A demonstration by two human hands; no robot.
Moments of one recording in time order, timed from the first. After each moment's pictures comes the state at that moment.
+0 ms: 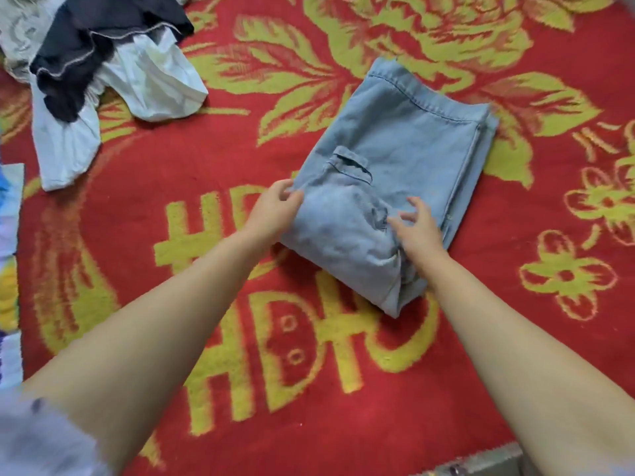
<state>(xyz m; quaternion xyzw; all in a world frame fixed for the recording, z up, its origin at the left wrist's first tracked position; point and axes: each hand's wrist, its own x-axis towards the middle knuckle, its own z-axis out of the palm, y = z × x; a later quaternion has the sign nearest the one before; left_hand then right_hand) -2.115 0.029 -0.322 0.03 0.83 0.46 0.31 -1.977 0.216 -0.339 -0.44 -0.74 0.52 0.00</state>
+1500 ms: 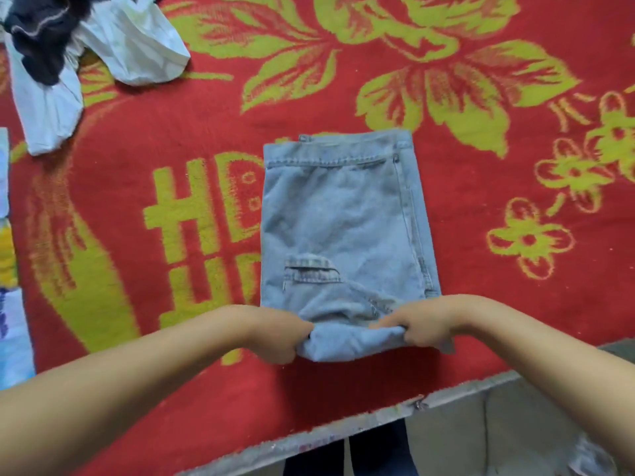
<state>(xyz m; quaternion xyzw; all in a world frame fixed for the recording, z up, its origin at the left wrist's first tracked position) -1.955 -0.030 -0.289 0.49 0.65 -0.11 0.57 -1.848 0.193 -0.282 0.04 -0.74 0.27 -0.61</state>
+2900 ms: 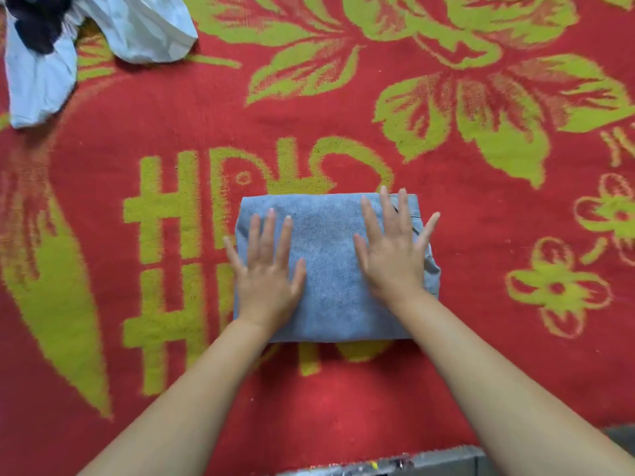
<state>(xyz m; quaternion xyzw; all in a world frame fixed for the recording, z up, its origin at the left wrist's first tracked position) -1.971 0.013 -0.380 0.21 0.97 0.12 -0.02 -1.930 0.200 -0.365 -0.15 -0.99 0.08 0.03</state>
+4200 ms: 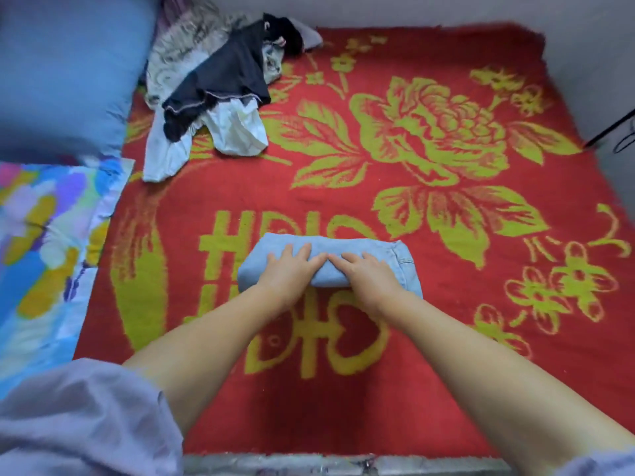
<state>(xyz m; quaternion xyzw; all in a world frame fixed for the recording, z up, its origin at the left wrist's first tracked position) -1.994 0.013 -0.220 0.31 0.93 -0.06 0.19 -1.945 0.180 -0.213 0.05 -0.97 0.03 -0.22</state>
